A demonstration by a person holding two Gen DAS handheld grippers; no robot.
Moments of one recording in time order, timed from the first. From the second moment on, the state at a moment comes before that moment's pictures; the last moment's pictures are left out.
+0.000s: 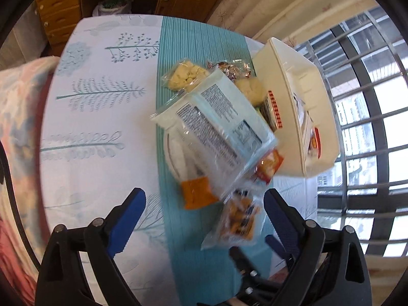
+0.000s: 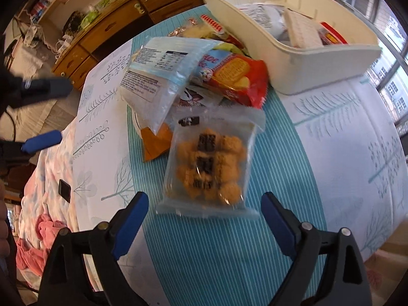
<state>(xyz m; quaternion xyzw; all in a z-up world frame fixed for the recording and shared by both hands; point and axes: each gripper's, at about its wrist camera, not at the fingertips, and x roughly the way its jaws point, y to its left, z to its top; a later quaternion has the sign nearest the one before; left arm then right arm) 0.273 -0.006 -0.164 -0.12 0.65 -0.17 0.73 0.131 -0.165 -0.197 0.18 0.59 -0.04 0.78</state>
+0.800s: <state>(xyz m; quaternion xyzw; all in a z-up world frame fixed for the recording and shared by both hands) 0.335 -0.041 -0.246 -0.21 0.62 -0.17 0.73 0.177 -0.162 -0.229 0.09 0.60 0.03 0.80</state>
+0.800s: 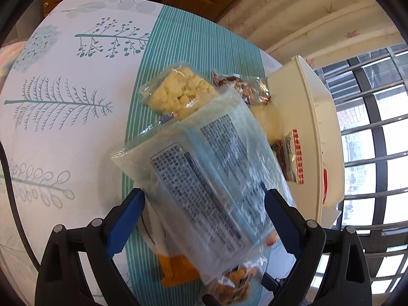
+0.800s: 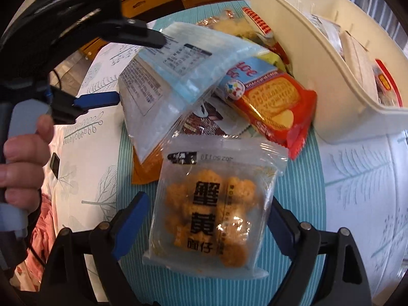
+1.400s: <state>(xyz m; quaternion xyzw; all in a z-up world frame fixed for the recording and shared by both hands) 0.340 -0.042 -0.276 -0.30 0.61 -0.13 0.72 0.176 -0.175 -0.229 0.09 0.59 0.08 0.80</state>
